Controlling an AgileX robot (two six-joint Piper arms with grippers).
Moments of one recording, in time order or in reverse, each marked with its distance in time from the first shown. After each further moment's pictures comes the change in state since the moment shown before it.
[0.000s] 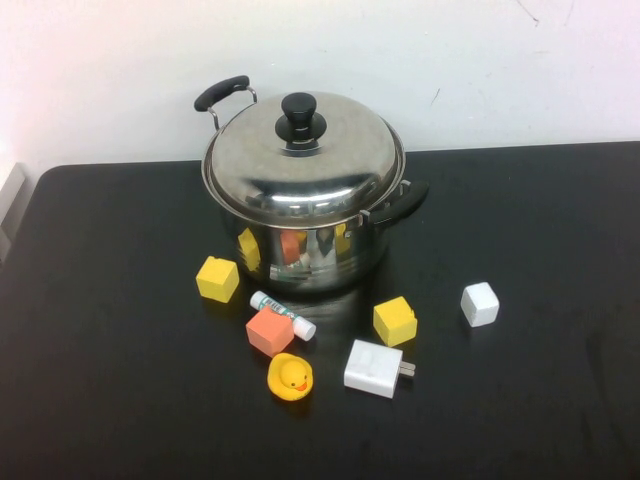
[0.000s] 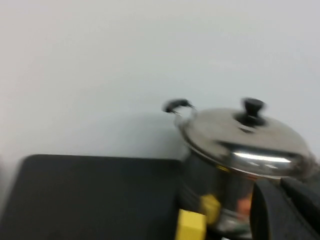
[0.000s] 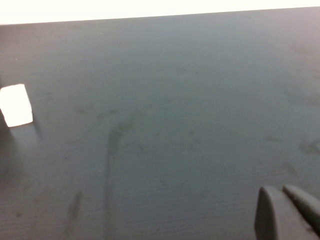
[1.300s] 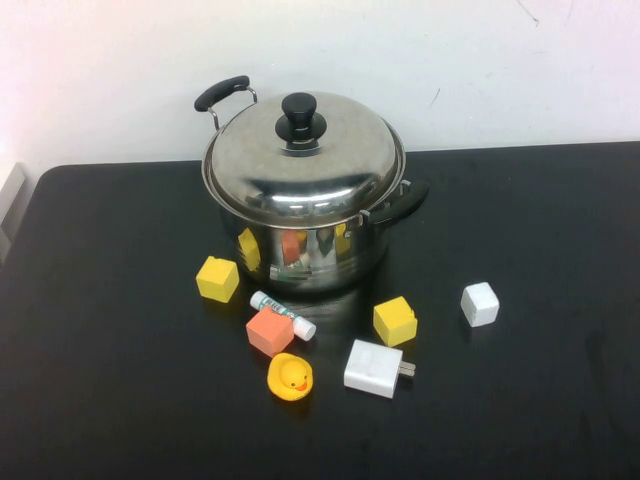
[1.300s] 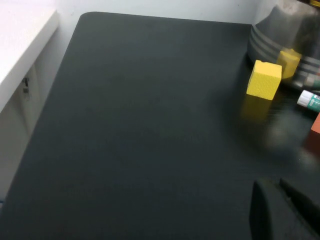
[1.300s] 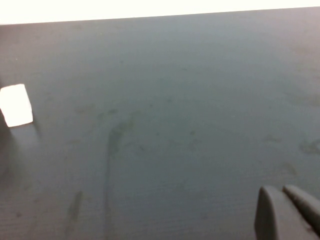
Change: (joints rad) right arm 0.000 0.000 0.000 0.000 0.000 0.000; left arm 0.156 -0.198 0.238 -0.425 0.268 0.459
